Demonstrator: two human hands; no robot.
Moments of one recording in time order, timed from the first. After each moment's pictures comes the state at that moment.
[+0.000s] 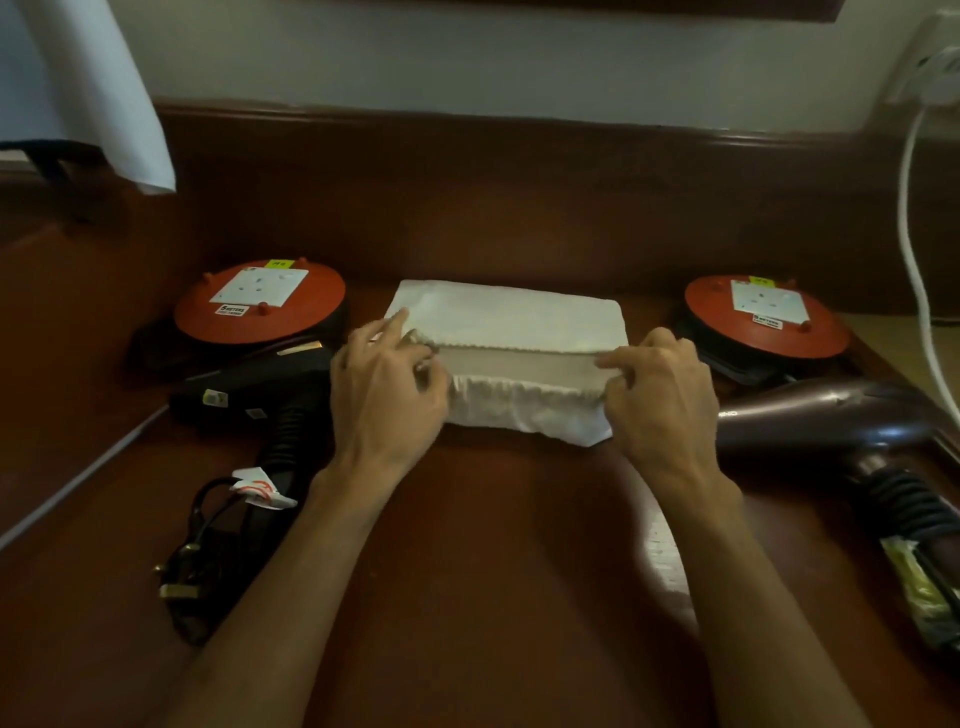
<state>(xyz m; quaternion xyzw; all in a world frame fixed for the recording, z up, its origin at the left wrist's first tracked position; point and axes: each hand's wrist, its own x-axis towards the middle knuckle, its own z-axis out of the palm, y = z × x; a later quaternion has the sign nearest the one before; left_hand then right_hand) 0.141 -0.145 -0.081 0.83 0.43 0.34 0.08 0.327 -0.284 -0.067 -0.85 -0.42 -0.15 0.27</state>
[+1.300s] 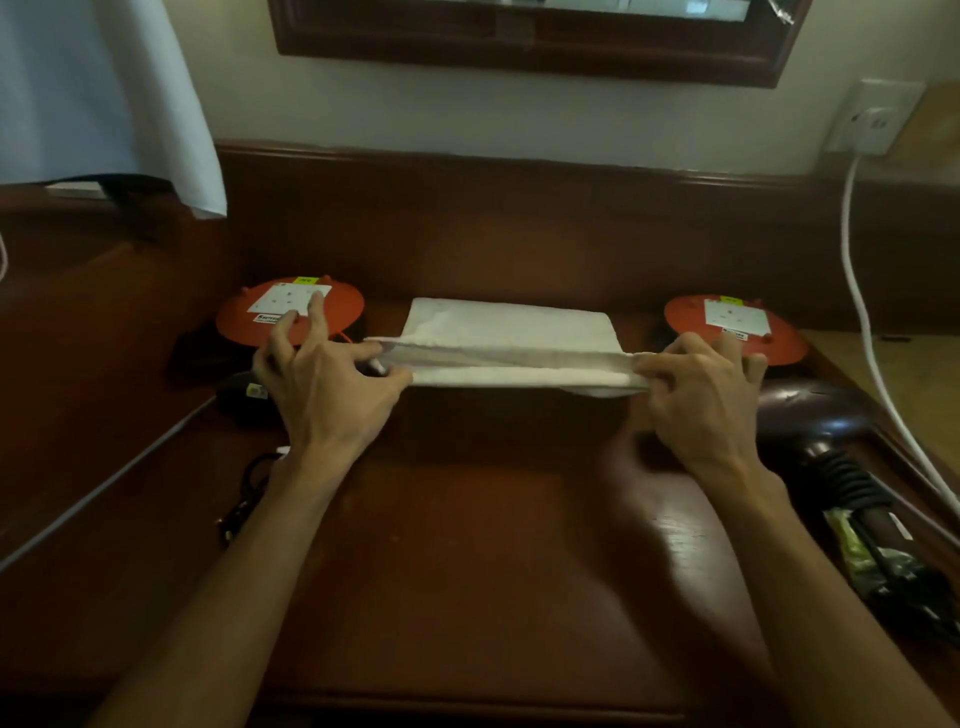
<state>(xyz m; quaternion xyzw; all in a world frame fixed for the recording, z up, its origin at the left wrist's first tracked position) 0.083 -0.142 -0.060 0.78 0.51 0.36 0.03 0.348 -0.334 -0.050 -0.84 -0.44 -0.23 0.23</state>
